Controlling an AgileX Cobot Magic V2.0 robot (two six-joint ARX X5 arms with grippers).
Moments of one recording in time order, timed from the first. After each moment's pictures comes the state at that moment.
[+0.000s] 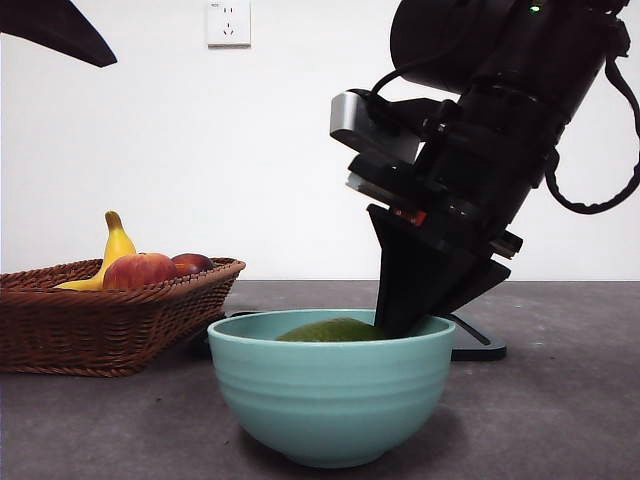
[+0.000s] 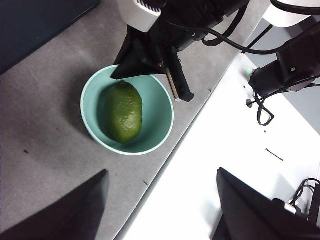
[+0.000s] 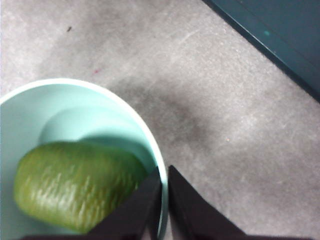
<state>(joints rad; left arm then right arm) -0.52 1.08 1.09 -1.02 0.63 0.11 0.71 1.53 0.88 -0.43 -0.26 0.06</state>
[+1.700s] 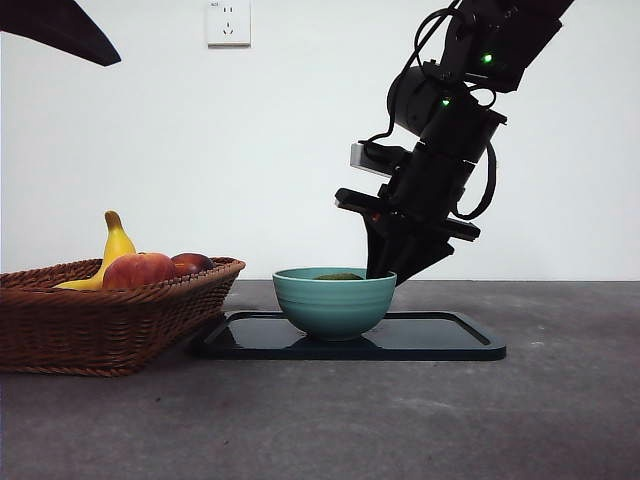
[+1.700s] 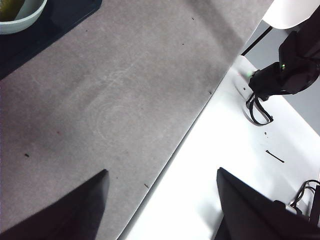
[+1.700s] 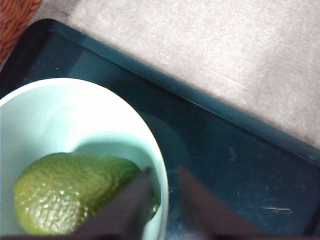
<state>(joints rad) -0.52 1.08 1.09 -1.01 0.63 0.11 0.42 1.99 1.47 -0.48 -0.23 0.07</state>
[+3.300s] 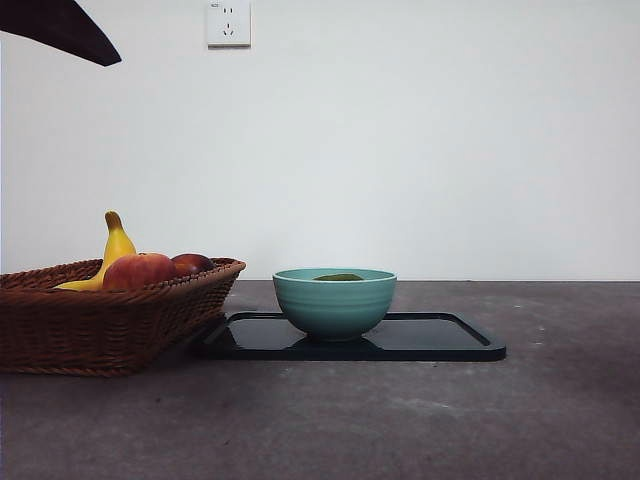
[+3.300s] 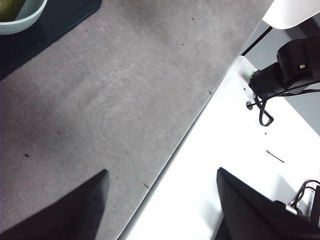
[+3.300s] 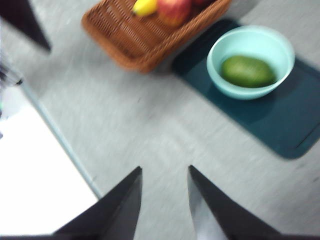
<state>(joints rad) -0.52 1.08 1.09 -1.01 0.63 0.11 0.65 0.89 1.04 -0.89 -0.29 0.04</state>
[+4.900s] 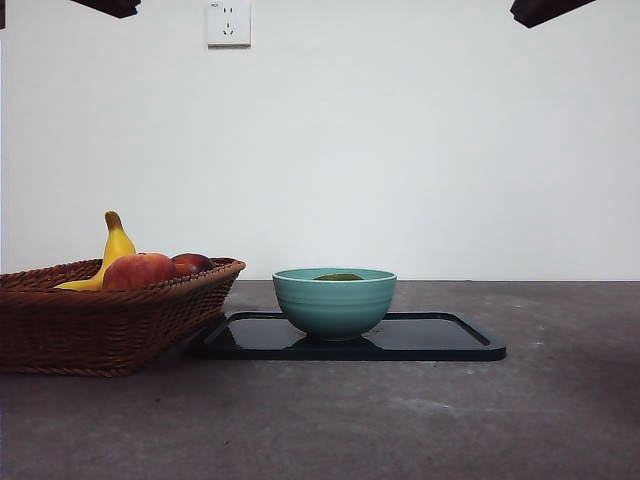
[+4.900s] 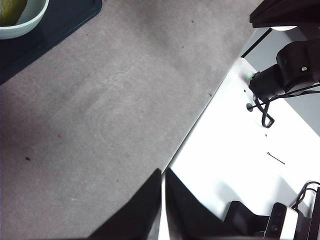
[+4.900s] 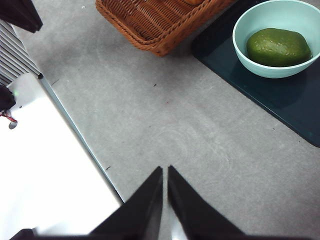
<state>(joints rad) -0.52 1.08 1.09 -1.00 0.63 0.11 0.69 0.83 0.91 -0.81 -0.32 0.08</state>
